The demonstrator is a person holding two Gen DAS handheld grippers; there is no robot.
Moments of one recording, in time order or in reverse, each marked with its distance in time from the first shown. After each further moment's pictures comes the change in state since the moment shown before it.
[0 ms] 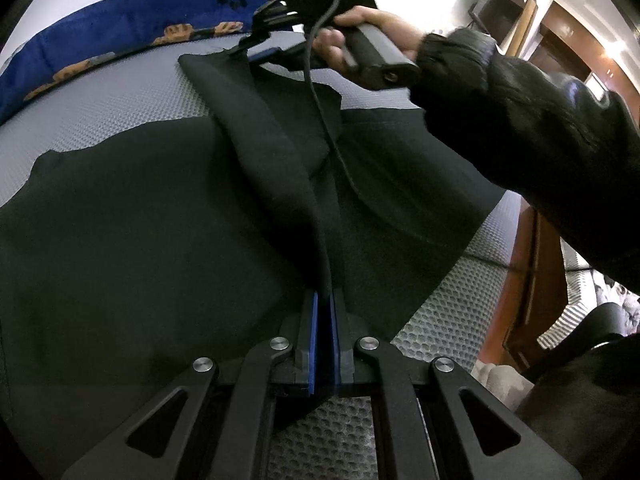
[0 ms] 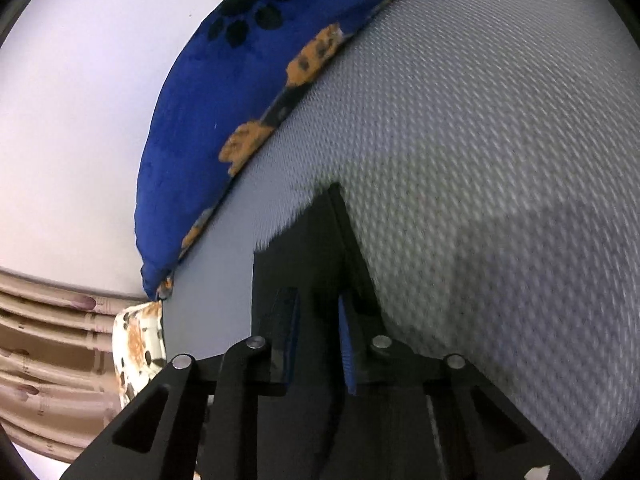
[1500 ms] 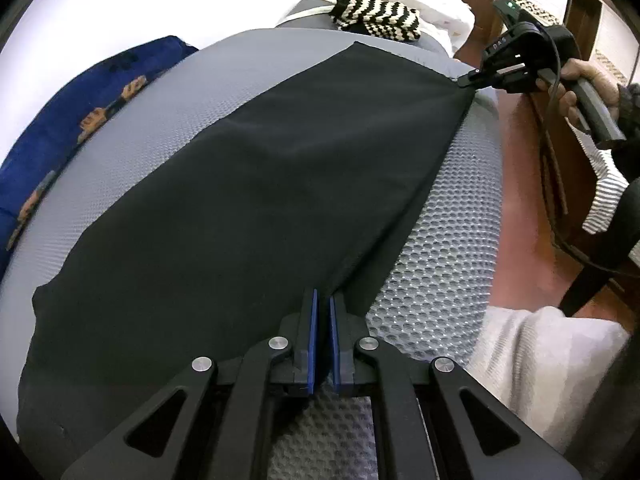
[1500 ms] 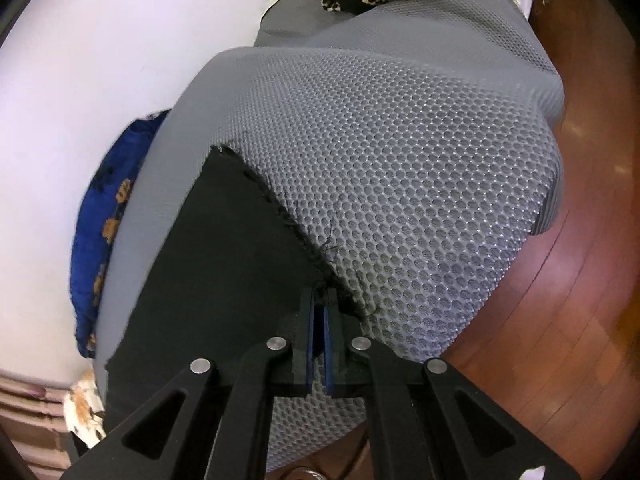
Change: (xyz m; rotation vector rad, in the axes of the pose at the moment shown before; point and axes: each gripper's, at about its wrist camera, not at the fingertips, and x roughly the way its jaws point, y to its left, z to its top) left arm 0.024 -0.073 -0.004 0.445 0.083 0.153; right arm -0.299 -0.184 -0.226 0.307 -0.360 -0.396
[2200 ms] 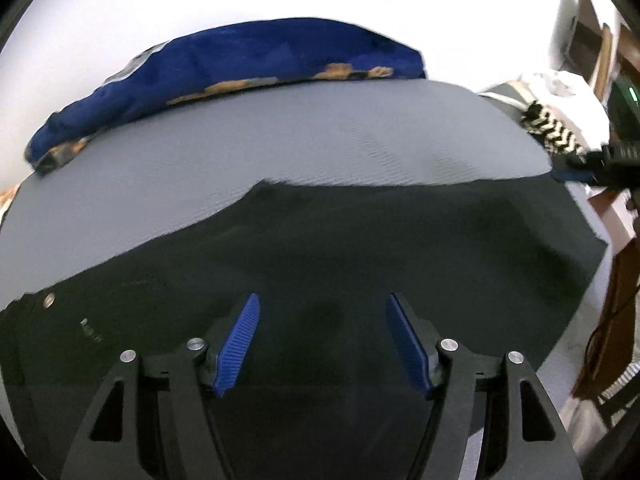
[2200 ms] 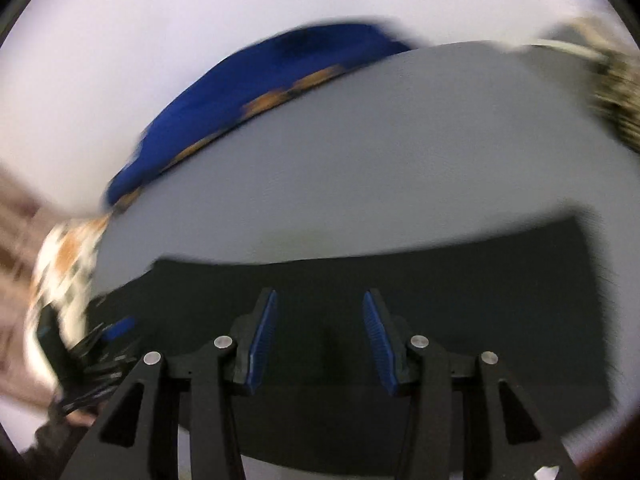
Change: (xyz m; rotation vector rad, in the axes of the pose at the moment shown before) left arm -0.065 0.165 -0.079 -0.591 -0.097 0.244; right arm 0.073 0.281 -0.052 -0.672 0.179 0.176
